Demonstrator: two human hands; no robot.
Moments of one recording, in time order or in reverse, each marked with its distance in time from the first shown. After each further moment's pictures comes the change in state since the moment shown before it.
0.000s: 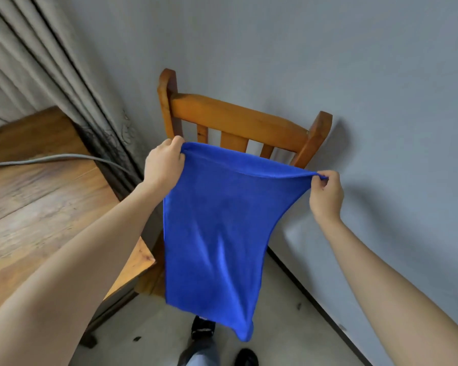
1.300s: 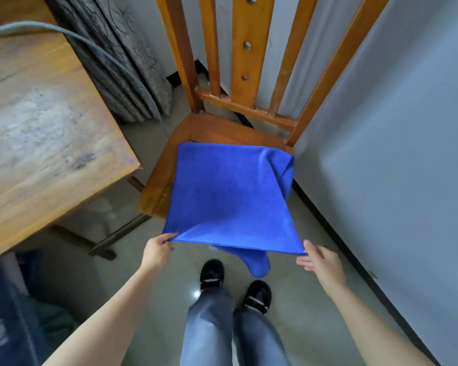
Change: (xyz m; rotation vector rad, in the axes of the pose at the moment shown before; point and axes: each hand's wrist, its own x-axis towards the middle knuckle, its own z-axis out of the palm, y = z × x) left_hand -0.330 -0.104 0.213 -0.448 -0.466 -1.038; right_hand -0.174 0.324 0.025 -0.073 -0.597 0.576
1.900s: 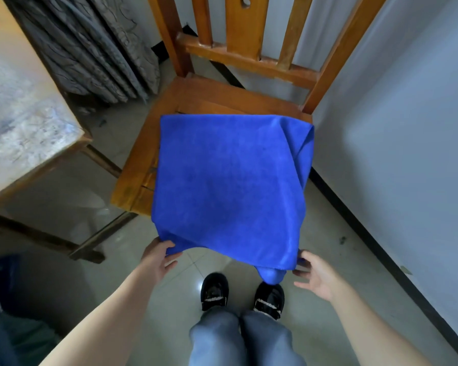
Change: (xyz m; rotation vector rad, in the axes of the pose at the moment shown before) left_hand 0.088 -0.054 0.064 -0.517 -0.126 -0.467; right_hand 0.080 0.071 0.073 0.367 -0.263 0.549
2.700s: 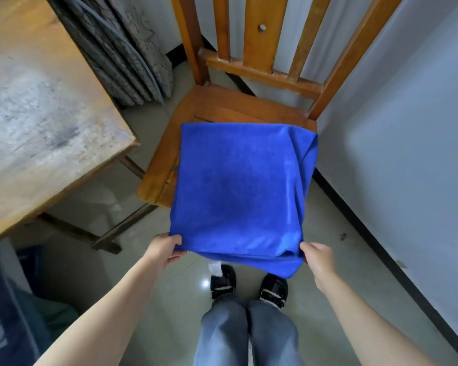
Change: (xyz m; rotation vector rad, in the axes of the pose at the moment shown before) left_hand -0.056 0.016 -0.031 0.260 -0.018 0.096; right_hand -0.034 0.008 0.030 -0.169 0.324 -0.370
